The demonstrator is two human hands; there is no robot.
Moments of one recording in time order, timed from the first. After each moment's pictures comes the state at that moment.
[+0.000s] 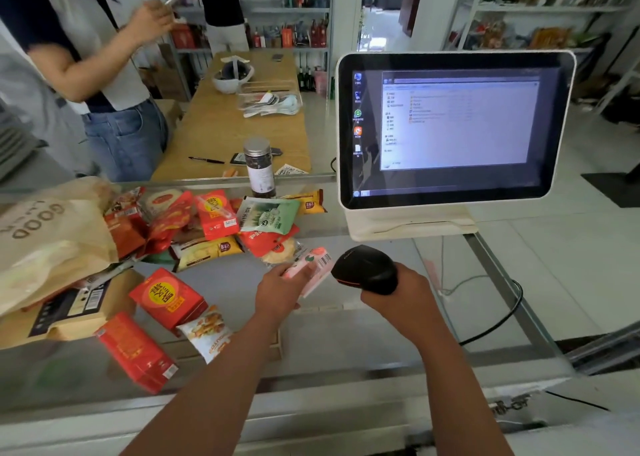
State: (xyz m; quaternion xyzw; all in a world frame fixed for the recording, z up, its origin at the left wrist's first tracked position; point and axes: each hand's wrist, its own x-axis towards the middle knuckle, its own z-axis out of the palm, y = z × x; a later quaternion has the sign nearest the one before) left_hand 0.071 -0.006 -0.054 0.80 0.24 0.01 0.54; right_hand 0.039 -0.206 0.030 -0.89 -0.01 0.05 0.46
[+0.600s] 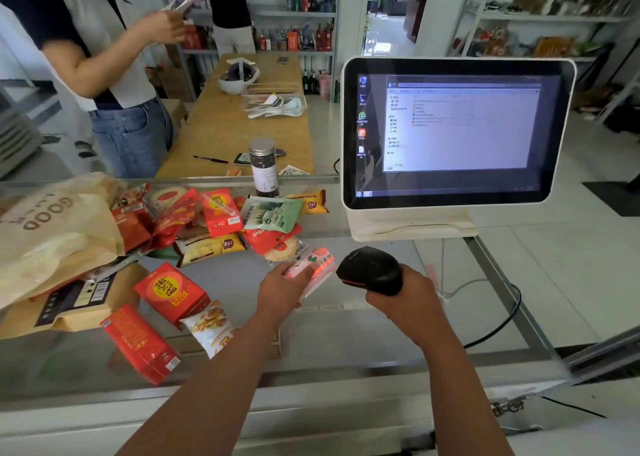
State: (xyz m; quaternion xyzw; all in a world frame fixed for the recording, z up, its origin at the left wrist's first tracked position) left_hand 0.068 -0.008 -0.052 0.81 0.25 0.00 0.53; right_hand 0.032 -0.212 0.034 -0.89 -0.02 0.04 0.45
